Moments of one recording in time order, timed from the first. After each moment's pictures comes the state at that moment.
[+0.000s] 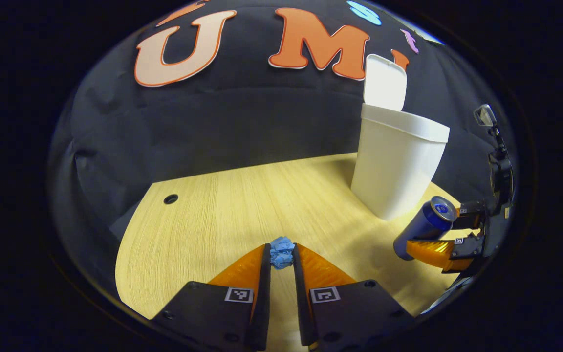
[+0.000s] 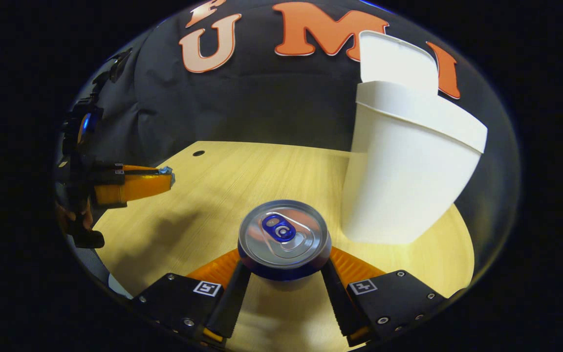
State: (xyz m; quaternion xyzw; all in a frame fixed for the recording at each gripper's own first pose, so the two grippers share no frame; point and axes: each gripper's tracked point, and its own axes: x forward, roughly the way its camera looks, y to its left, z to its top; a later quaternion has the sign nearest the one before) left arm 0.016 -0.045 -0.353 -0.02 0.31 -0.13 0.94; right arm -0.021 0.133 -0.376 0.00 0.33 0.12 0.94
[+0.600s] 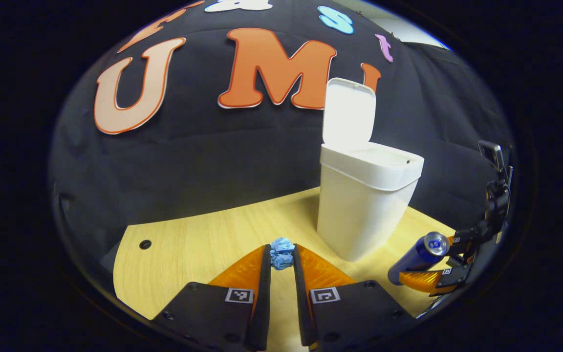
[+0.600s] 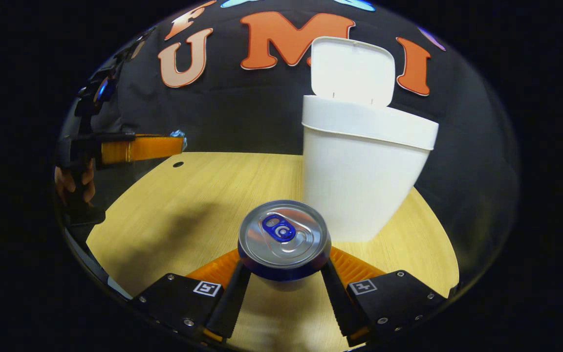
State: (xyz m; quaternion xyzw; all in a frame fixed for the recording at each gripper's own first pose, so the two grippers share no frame) left arm 0.073 -0.137 -0.268 -0.02 0.24 -0.20 0.95; right arm -0.043 0.056 -0.356 0.01 0.32 0.06 0.95
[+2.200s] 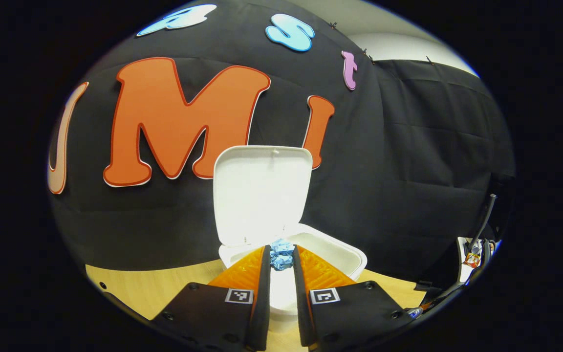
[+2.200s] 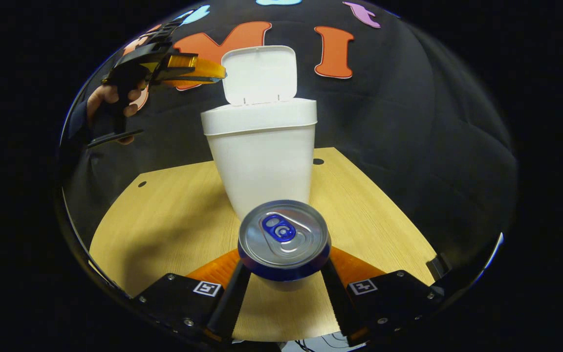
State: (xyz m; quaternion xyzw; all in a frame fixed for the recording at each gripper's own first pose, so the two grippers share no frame) left arm 0.170 -0.336 -0.128 -0.07 0.14 -0.32 0.93; right arm -0.095 -0.060 -0.339 0.07 0.33 -0.06 0.94
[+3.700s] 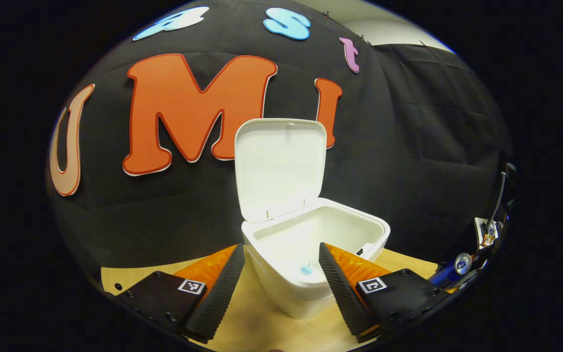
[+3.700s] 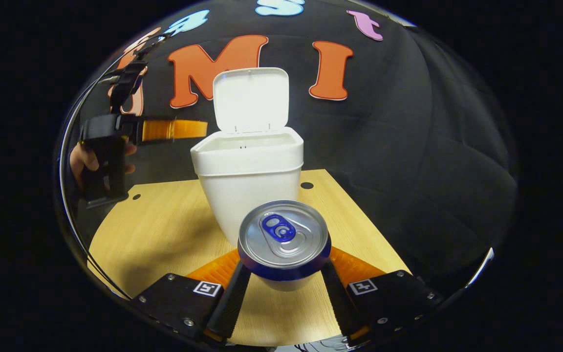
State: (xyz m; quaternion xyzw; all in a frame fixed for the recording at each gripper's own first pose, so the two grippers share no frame) left arm 0.151 -0.294 -0.169 -0.02 0.17 -0.27 0.95; right arm -0.032 -0.071 -0.264 0.05 0.29 -0.07 0.95
